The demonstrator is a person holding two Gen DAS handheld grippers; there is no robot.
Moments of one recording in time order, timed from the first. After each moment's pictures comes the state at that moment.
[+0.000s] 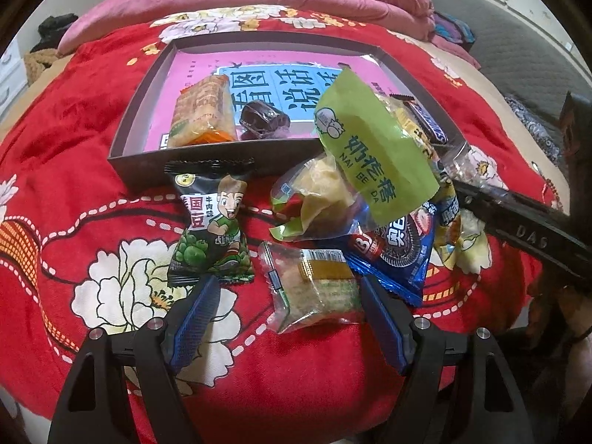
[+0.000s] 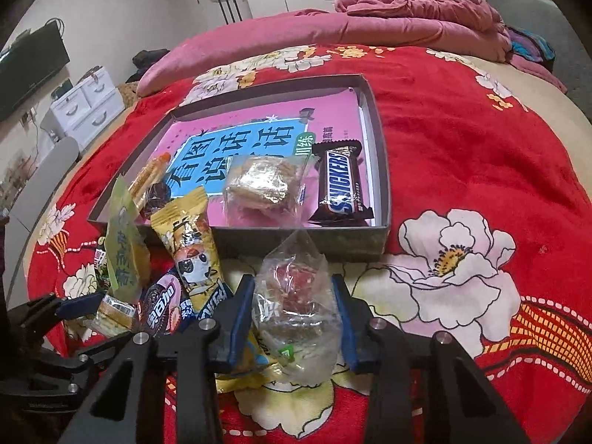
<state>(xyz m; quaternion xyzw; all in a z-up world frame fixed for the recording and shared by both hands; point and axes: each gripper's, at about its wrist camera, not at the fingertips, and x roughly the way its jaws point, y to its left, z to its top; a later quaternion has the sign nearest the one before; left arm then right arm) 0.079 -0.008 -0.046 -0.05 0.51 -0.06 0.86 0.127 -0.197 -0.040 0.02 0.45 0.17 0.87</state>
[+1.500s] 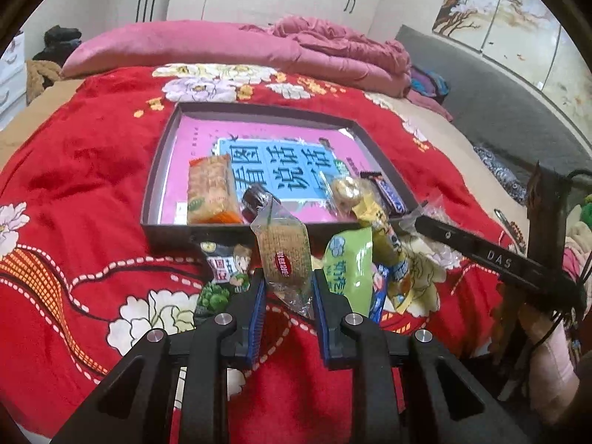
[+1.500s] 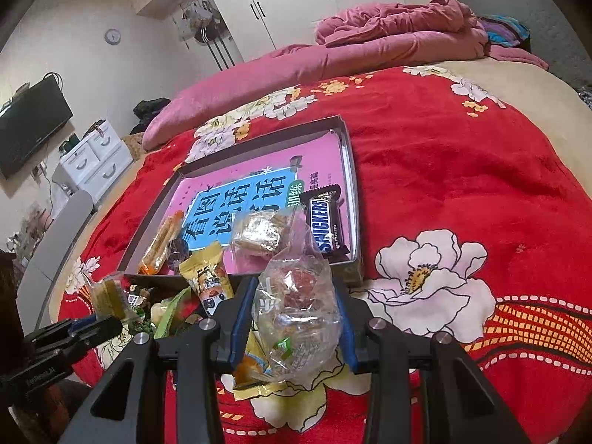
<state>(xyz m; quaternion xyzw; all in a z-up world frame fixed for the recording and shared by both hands) 0.064 0.021 0.004 -0.10 0.41 -0.10 0.90 0.119 -0.224 -0.014 0.10 0.40 0.18 0.89</state>
